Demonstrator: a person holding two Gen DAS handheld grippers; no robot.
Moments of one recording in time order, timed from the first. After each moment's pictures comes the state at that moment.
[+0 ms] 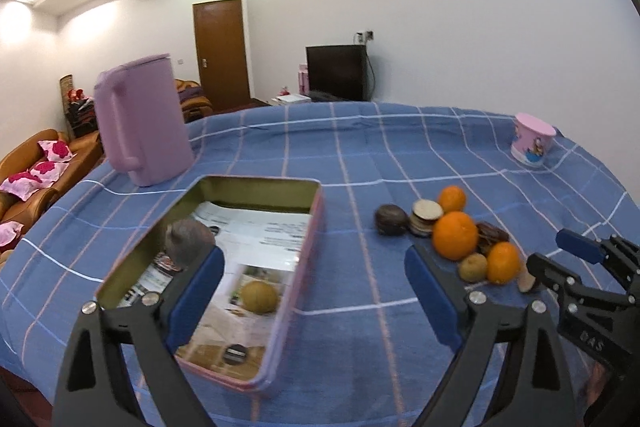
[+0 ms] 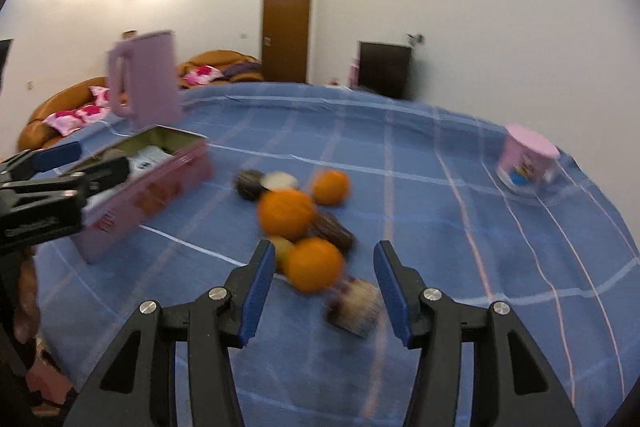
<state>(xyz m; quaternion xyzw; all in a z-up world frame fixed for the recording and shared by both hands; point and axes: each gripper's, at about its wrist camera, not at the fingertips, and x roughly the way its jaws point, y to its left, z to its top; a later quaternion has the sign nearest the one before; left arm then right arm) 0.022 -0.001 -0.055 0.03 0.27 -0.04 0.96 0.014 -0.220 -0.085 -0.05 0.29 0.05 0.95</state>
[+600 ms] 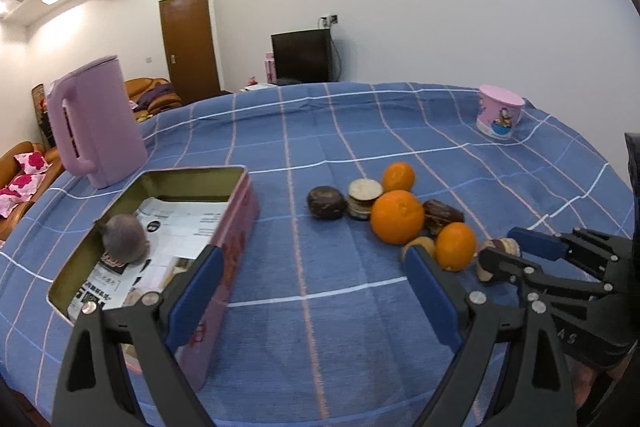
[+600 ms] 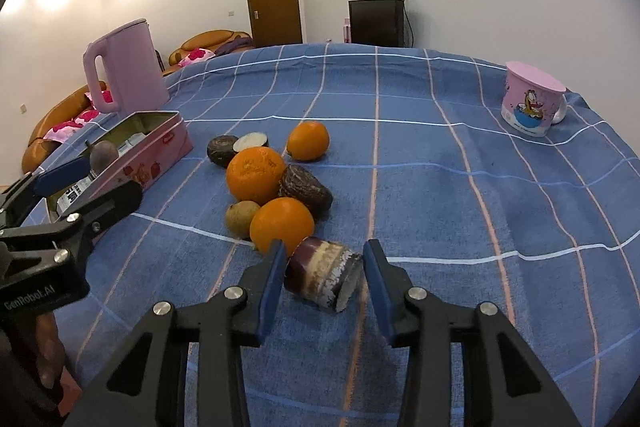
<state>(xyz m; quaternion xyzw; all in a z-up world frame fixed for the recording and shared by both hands) 0.023 -0.050 -0.063 0.05 0.29 -0.09 0.95 0.026 -0.239 -0.100 0.00 0.35 0.07 0.93</state>
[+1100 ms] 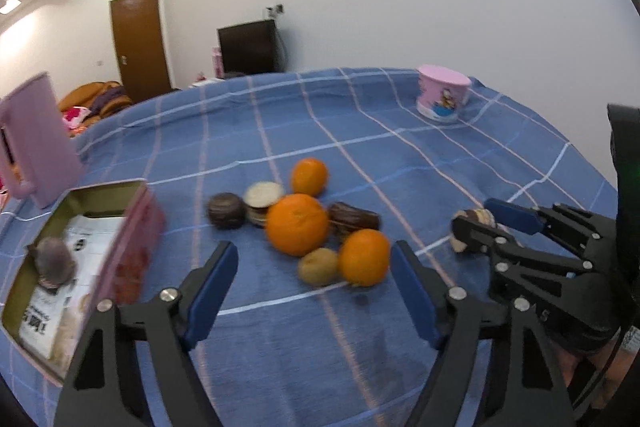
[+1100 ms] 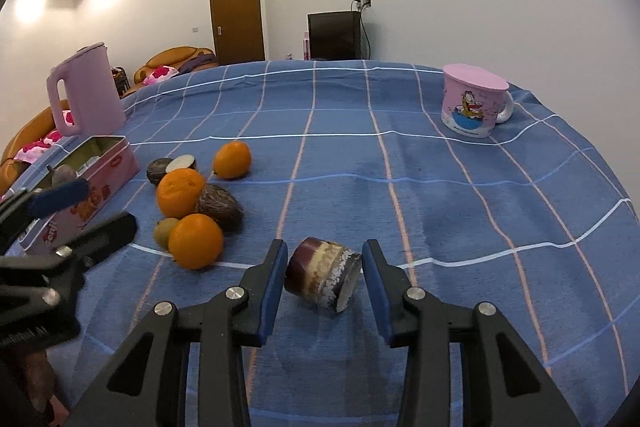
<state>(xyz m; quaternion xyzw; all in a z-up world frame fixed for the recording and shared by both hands) 0.033 -0.113 -0.070 0.07 0.31 -0.18 0.93 0.023 -0.284 -0.095 0.01 0.33 0.00 0.94</state>
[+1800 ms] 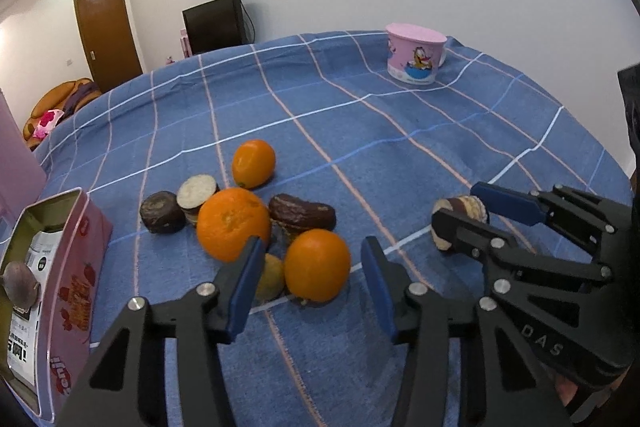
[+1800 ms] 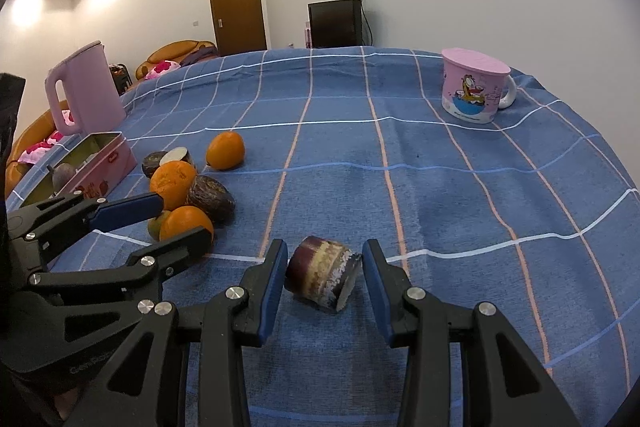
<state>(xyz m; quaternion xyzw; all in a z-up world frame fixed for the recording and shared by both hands) 0.053 -0.151 -0.084 0.11 0.36 -0.21 0.90 0.027 -0.294 -0.098 0.02 0.35 0.01 0.94</state>
